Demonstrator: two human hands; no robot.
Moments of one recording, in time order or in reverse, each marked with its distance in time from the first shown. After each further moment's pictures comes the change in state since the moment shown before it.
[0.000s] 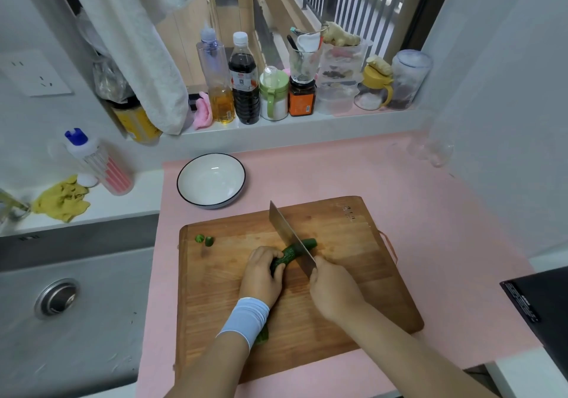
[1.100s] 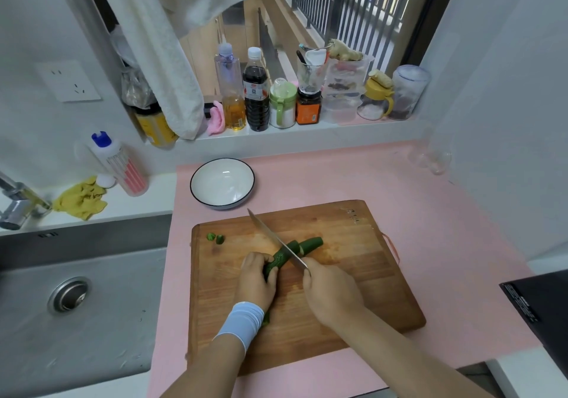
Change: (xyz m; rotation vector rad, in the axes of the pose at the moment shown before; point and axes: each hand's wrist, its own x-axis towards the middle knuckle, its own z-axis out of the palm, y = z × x) left_hand -0.022 -0.012 -0.023 0.018 0.043 -0.140; right_hand -0.039 -0.031 -0.002 -0.161 0.144 -0.225
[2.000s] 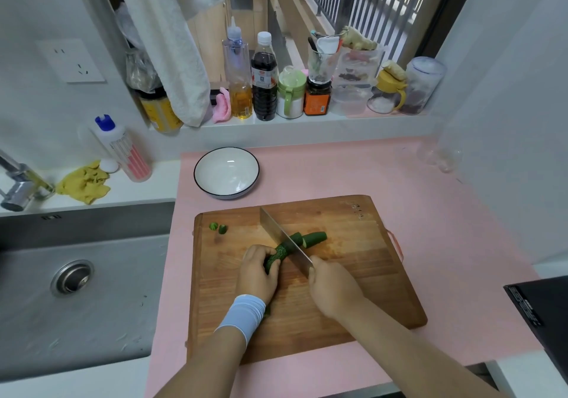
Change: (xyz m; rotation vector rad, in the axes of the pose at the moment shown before) left_hand -0.002 -0.001 0.001 -0.059 0.046 -0.025; right_hand 0.015 0.015 0.014 0.068 -0.190 0.092
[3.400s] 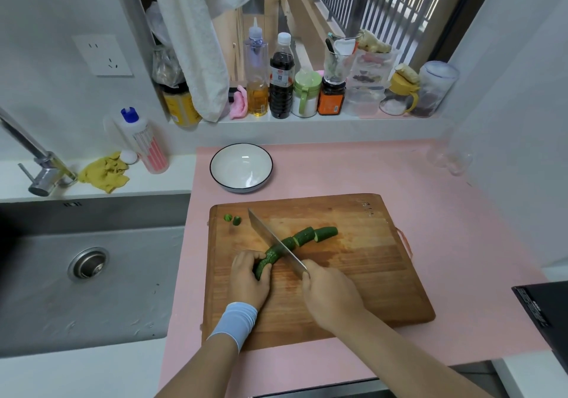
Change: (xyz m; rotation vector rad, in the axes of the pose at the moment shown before) left_hand -0.030 -0.035 -0.028 -0.030 0.132 0.001; right_hand -0.040 -0.038 0.012 -0.072 0.077 -0.108
